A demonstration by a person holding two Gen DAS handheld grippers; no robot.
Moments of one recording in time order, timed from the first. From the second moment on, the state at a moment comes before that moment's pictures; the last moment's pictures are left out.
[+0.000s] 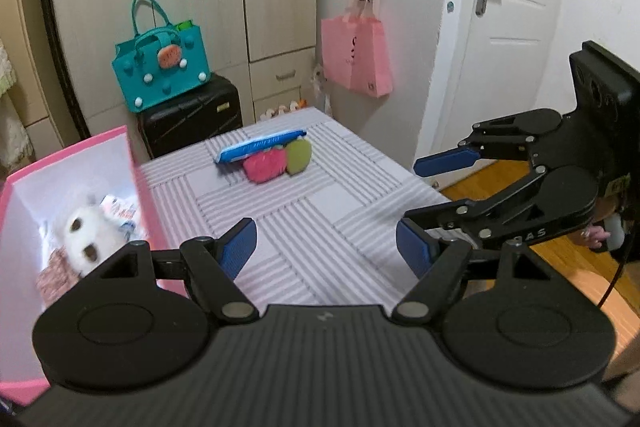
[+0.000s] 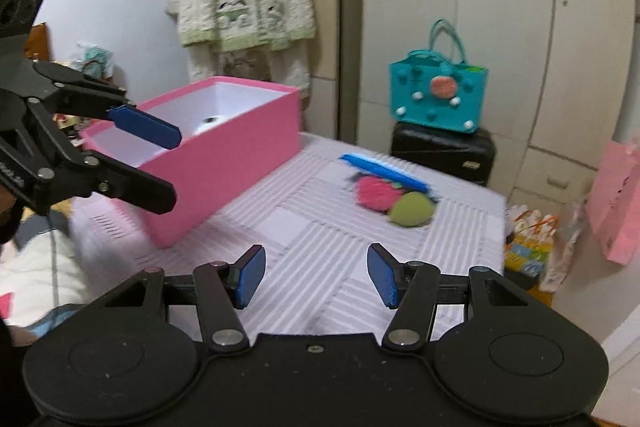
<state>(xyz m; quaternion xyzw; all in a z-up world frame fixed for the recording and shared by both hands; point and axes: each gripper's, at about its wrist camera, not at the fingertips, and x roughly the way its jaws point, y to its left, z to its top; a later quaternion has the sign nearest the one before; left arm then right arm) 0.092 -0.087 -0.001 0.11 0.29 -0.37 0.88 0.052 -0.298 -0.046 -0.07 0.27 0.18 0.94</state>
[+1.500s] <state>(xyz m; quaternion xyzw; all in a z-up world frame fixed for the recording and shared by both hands) 0.293 -0.194 -0.122 -0.11 0.35 -0.17 0.91 0.242 -0.339 -0.137 -0.12 0.28 0.23 0.93</state>
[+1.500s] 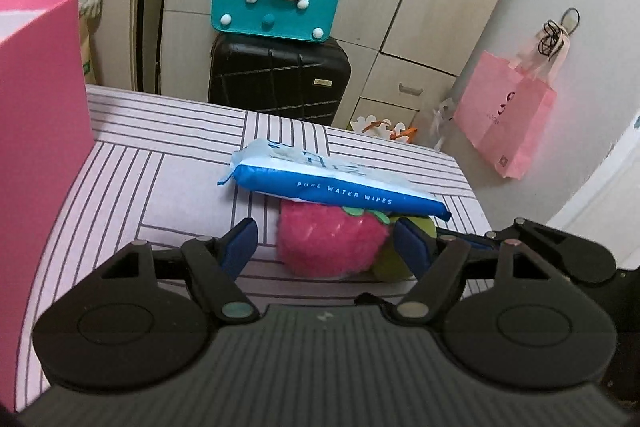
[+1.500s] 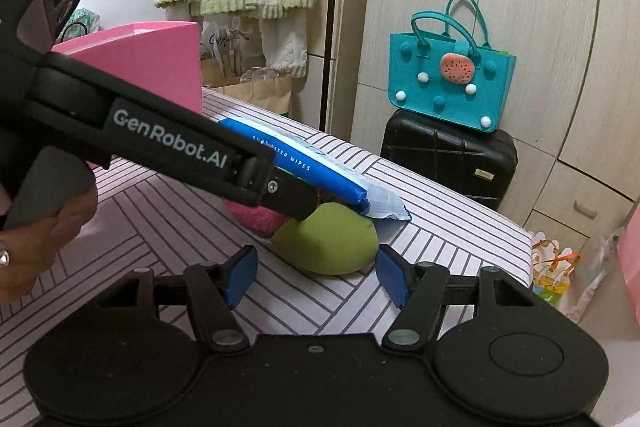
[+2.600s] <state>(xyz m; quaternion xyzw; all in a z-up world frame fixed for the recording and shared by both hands) 0.245 -0.172 -0.116 -0.10 0.39 -0.23 0.89 0.188 -0.338 -0.132 -0.10 0.30 0.21 0.93</state>
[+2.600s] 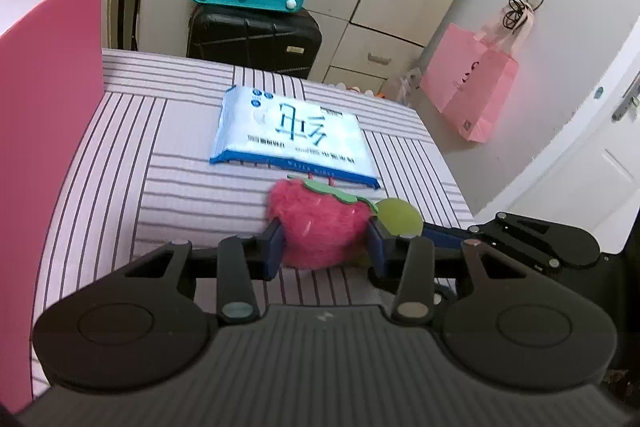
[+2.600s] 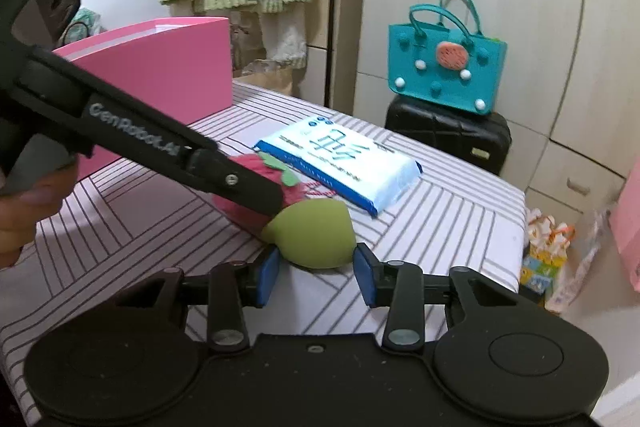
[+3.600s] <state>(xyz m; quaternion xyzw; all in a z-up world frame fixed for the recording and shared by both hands) 0.225 -0.170 -0.115 -0.04 0.39 -0.22 0.89 0.169 -0.331 -0.130 -0.11 0.26 0.19 0.94</state>
